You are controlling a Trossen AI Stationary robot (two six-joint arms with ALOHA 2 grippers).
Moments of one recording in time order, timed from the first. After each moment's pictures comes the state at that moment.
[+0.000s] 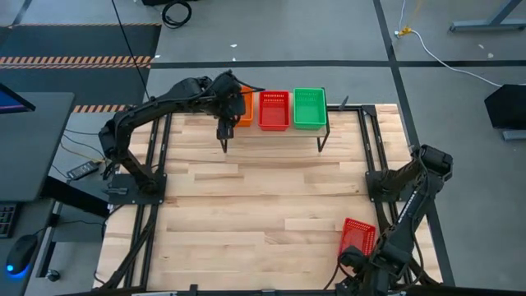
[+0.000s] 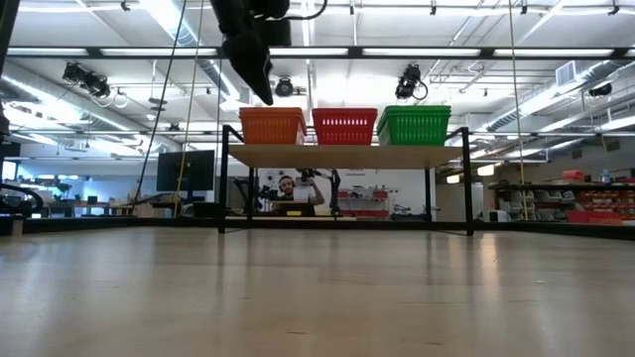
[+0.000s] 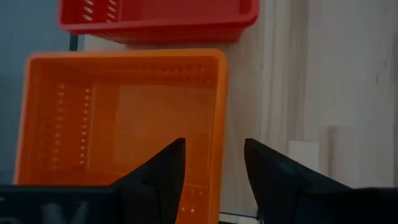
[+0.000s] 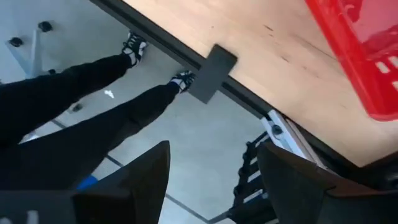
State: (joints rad) left arm 0.48 1.65 1.67 -1.08 -0.05 0.51; right arm 1.05 1.68 1.22 -0.66 -0.08 2.09
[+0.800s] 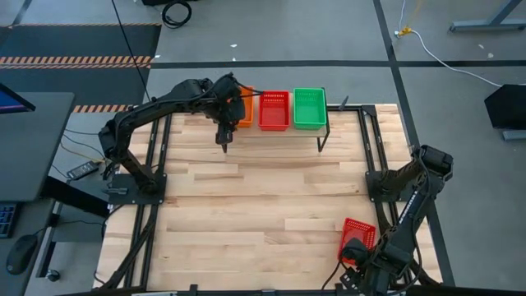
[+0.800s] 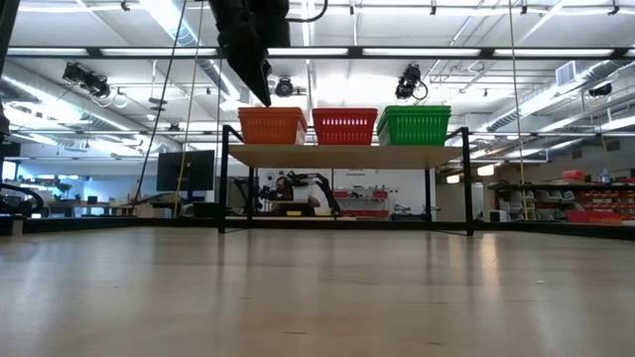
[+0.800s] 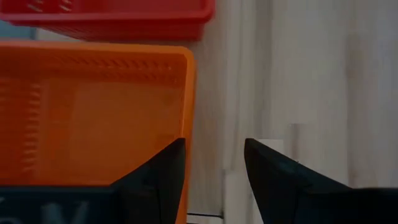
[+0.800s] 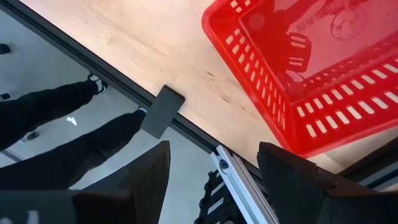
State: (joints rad) left arm 0.48 1.65 1.66 -1.11 0.05 0.48; right arm 1.06 1.68 1.22 -0.84 -0.03 2.05
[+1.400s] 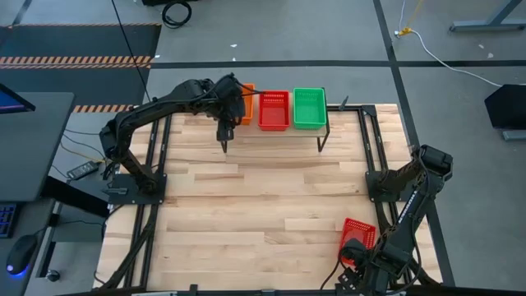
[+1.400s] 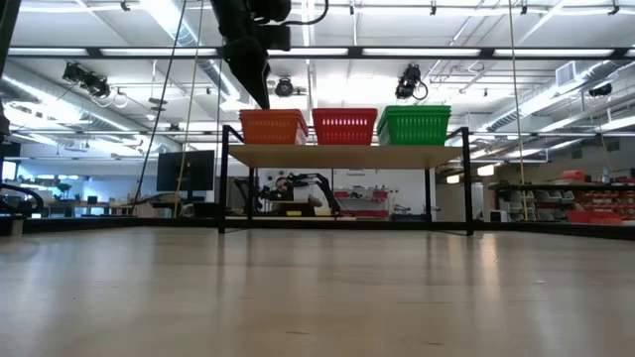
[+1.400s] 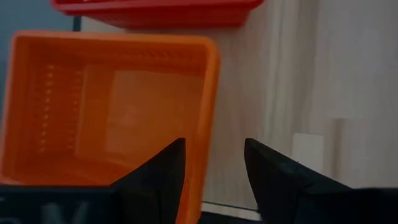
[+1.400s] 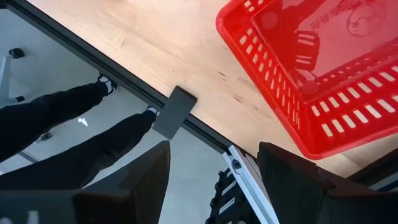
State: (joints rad) left arm 0.47 1.66 1.66 -1.09 -0.09 0.48; right arm 1.05 1.68 1.22 -0.81 -0.01 2.07
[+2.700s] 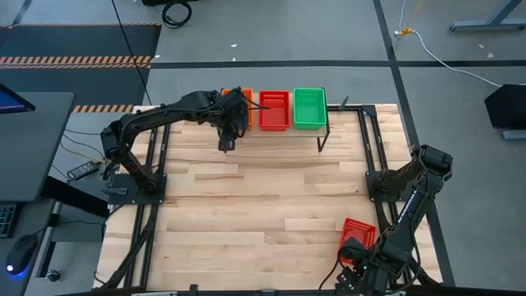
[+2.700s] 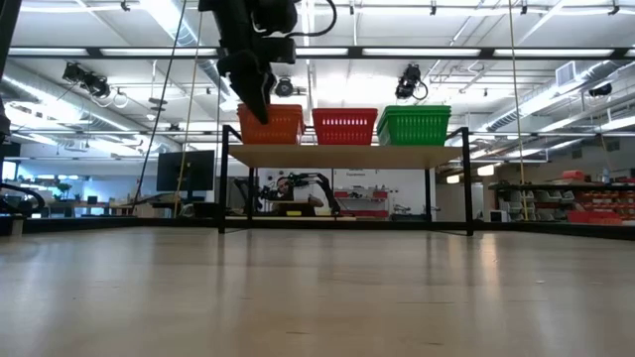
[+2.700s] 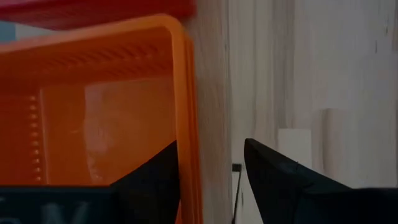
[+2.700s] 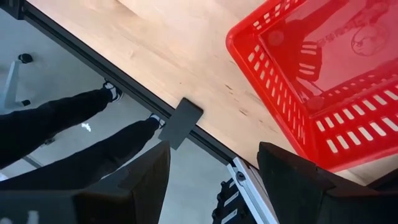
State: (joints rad) left arm 0.41 1.66 1.55 -1.02 -0.10 0.51; right arm 1.04 1.68 1.22 -0.81 0.03 2.04
